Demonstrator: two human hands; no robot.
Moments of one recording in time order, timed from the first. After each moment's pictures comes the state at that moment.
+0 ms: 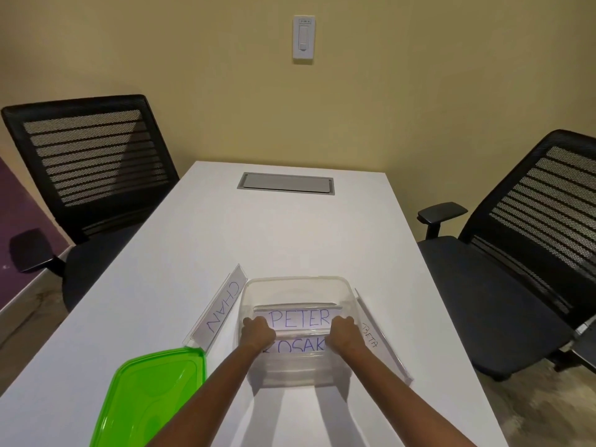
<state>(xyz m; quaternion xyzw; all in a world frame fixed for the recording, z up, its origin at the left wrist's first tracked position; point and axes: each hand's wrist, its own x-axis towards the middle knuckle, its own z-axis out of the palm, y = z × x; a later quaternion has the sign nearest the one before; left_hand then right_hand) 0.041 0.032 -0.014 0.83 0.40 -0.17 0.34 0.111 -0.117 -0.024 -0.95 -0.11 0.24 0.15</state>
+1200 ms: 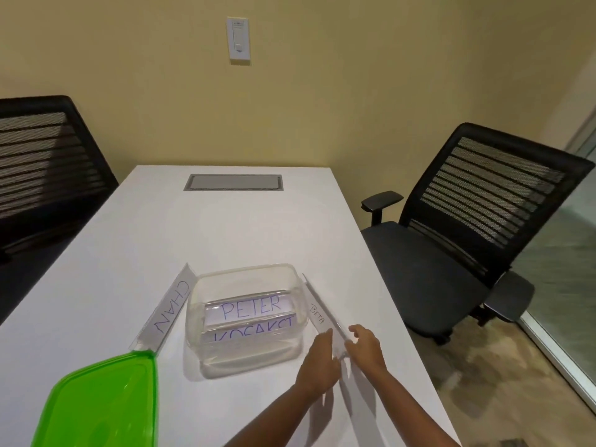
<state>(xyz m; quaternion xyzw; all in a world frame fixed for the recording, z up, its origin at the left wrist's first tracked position) 0.023 -0.160 -0.037 0.90 0.04 -0.11 0.42 0.081 -0.264 -0.046 -0.91 0.04 0.15 0.38</state>
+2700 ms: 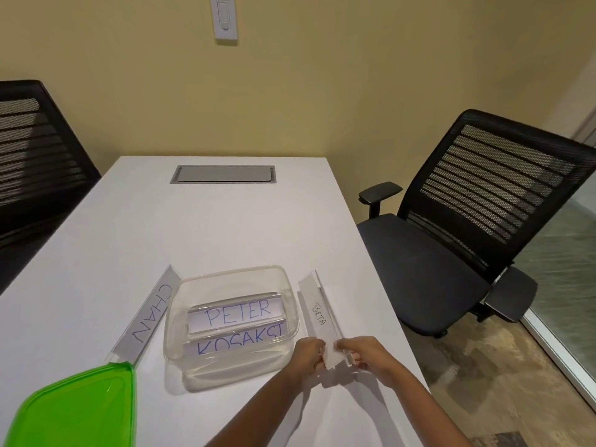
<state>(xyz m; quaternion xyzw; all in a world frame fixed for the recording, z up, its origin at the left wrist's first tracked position) 0.069 -0.156 -0.034 0.56 0.32 -0.18 0.74 0.112 -0.290 -0.036 -0.77 0.09 0.35 0.52</state>
